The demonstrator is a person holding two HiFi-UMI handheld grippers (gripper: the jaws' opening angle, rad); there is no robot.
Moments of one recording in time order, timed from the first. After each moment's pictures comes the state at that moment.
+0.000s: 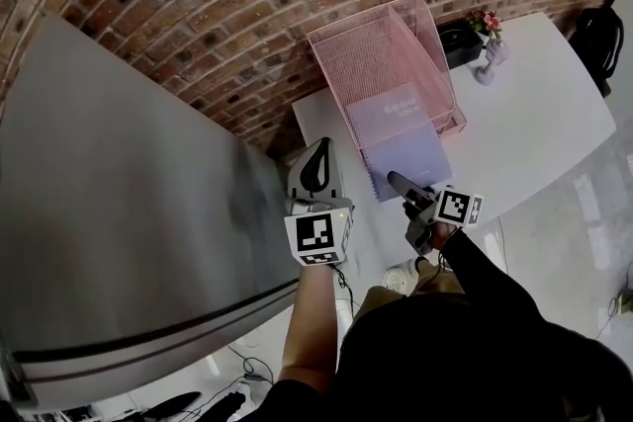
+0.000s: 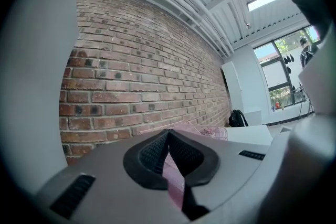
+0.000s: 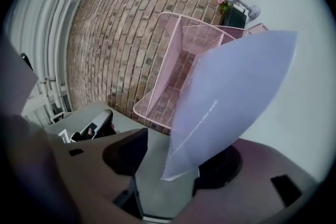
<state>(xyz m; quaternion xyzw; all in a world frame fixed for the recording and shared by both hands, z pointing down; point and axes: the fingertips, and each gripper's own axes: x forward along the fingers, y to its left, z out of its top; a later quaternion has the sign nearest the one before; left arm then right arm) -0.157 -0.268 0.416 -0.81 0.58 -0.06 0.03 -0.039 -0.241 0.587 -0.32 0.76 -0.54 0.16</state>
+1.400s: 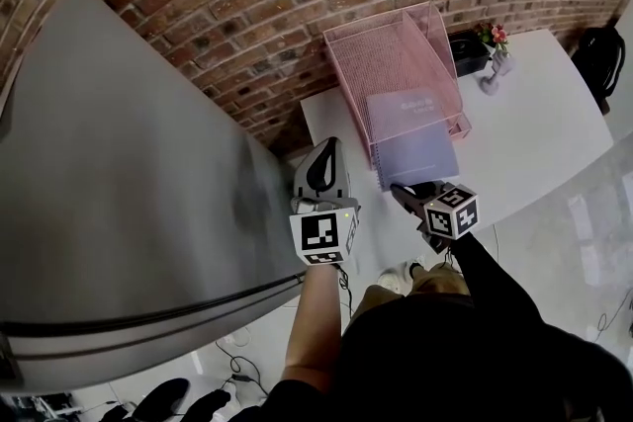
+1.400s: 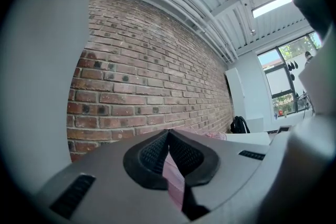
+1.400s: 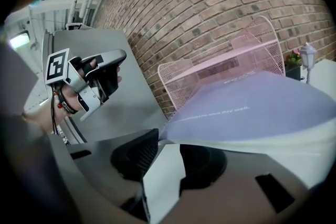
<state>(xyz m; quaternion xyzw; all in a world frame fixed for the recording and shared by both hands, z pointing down) -0.171 -0.248 0.408 -0.81 0.59 -0.03 0.02 -0.063 -0.215 0.586 -0.31 0.90 -0.28 -0.12</state>
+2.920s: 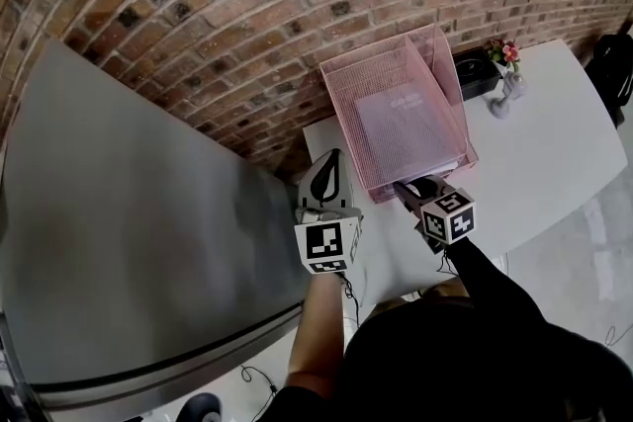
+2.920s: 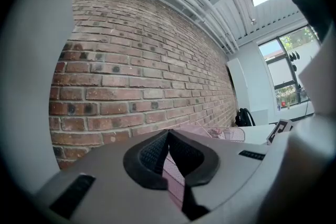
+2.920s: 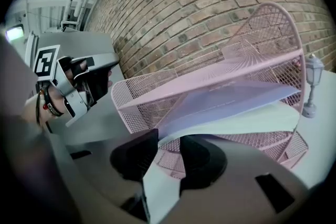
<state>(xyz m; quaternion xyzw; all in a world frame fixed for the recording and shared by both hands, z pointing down) -0.152 -0.328 0.418 -0.80 0.60 -0.07 0.03 -0.047 -0.316 0.585 -0.35 0.90 -0.25 -0.11</state>
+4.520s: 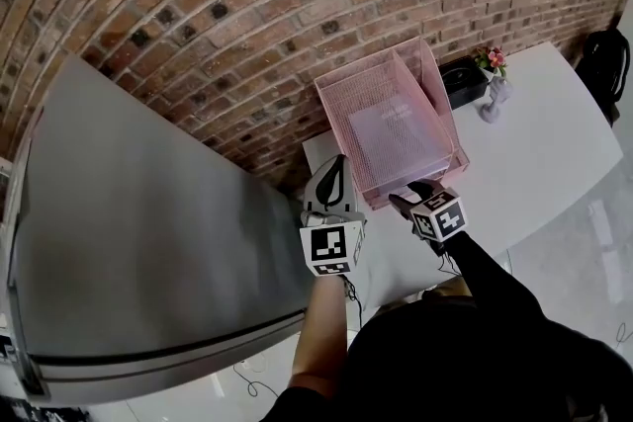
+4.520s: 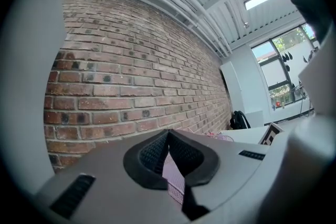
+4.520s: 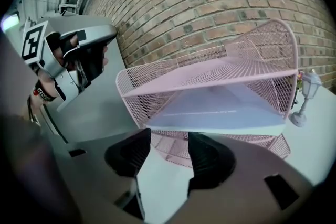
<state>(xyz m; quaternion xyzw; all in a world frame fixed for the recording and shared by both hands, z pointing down) -0.123 -0.312 0.396 -0.81 0.57 -0.06 0.05 -0.038 -0.301 0.590 -0.35 0.88 -0.24 -0.19</state>
